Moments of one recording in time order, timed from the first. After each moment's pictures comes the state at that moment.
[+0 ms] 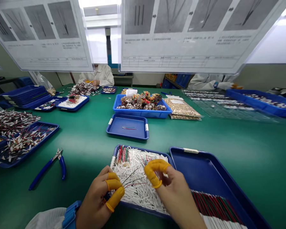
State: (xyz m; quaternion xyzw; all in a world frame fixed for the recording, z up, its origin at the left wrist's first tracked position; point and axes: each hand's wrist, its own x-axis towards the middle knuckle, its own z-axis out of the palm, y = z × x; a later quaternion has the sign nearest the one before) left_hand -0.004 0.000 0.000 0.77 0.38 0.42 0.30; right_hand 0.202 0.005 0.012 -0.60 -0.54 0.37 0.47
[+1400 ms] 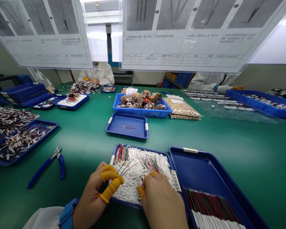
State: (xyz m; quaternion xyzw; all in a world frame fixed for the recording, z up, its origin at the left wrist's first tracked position) left_hand -0.005 -0.001 0.003 0.69 0.42 0.48 0.33; right_hand 0.170 -0.011 0.008 -0.71 -0.71 0.00 0.02
